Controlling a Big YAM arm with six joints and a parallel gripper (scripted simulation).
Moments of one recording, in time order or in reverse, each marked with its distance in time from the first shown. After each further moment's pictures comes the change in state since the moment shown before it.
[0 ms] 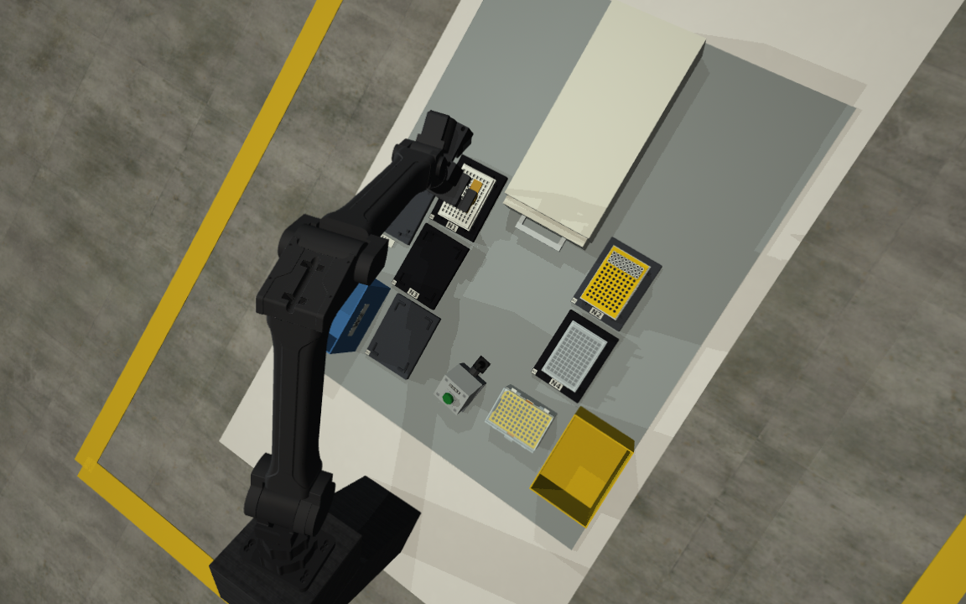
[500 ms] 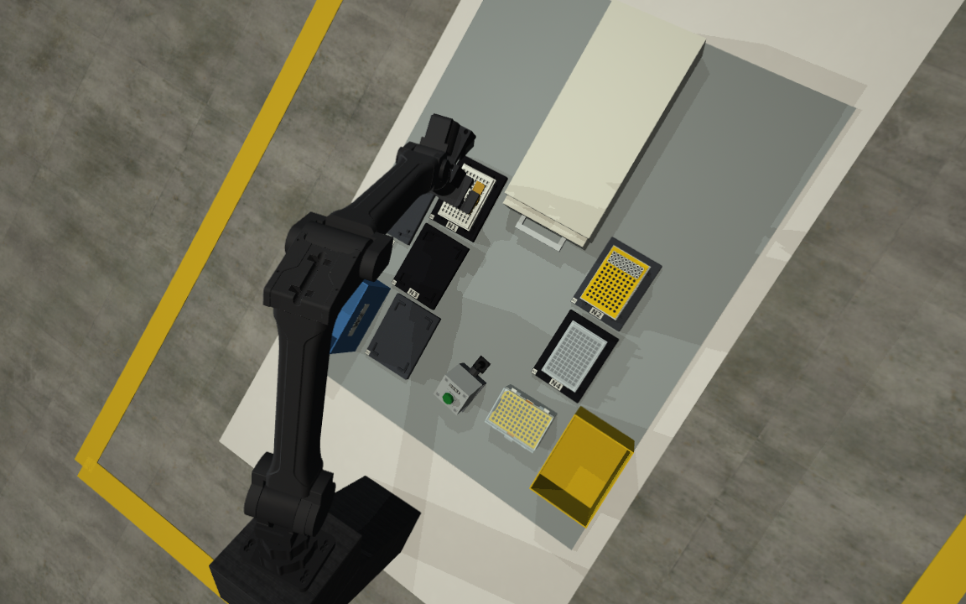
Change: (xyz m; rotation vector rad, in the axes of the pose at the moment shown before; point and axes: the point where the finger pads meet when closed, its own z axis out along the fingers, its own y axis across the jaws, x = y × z) arm 0.000 -0.001 0.017 0.001 -0.001 0.001
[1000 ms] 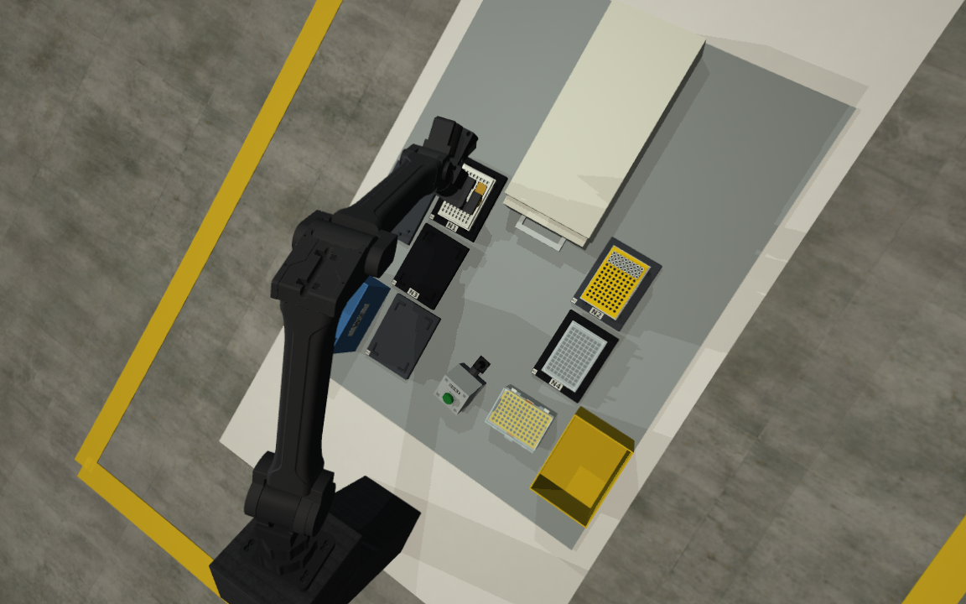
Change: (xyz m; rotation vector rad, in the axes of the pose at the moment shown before) arm -0.002 0.001 0.018 -0.002 -0.004 0.000
